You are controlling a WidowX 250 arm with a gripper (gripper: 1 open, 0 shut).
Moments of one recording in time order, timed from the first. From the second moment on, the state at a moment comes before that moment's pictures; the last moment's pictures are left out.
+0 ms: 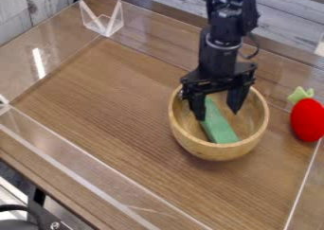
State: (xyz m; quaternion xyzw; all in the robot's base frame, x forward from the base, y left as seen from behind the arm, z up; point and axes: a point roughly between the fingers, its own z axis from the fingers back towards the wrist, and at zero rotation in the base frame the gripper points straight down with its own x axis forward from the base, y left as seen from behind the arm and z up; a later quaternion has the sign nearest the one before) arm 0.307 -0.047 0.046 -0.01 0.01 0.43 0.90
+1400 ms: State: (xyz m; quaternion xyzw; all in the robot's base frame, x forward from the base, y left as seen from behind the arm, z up) arm 0.307 -0.037 0.049 -0.01 0.02 0.38 0.93
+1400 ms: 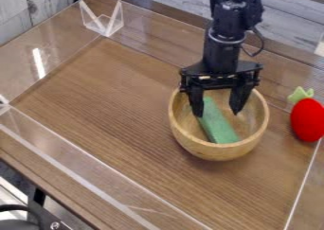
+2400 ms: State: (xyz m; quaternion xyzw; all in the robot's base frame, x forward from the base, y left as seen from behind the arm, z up) arm 0.302 -0.012 0.075 -0.07 0.01 0.37 0.93
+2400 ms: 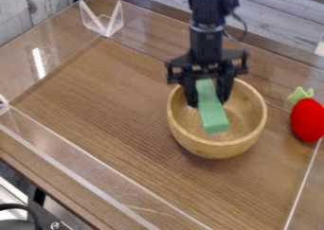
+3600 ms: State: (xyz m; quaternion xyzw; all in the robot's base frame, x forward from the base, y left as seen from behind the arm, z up) arm 0.305 0.062 0.072 -0.12 -0.01 0.36 0.92
